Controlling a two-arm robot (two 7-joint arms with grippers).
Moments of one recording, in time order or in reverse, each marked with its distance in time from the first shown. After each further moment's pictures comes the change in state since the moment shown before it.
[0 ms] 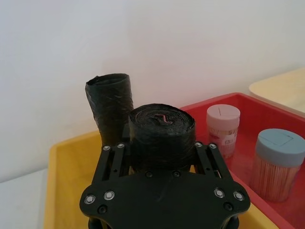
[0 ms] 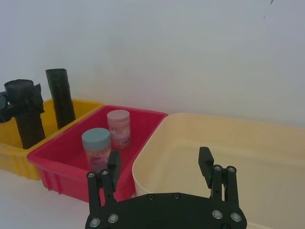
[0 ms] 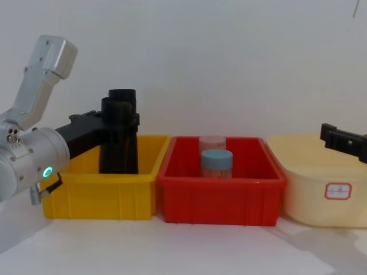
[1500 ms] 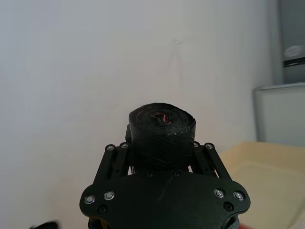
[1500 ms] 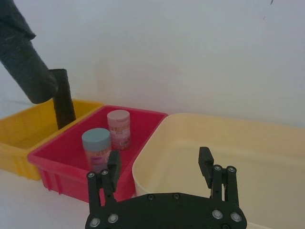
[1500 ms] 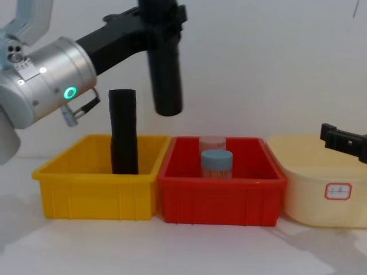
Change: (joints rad) left arm 0.022 -0.006 -0.010 -0.259 -0.091 -0.111 -0.207; right arm 0.000 0.000 0.000 0.000 0.000 0.000 0.000
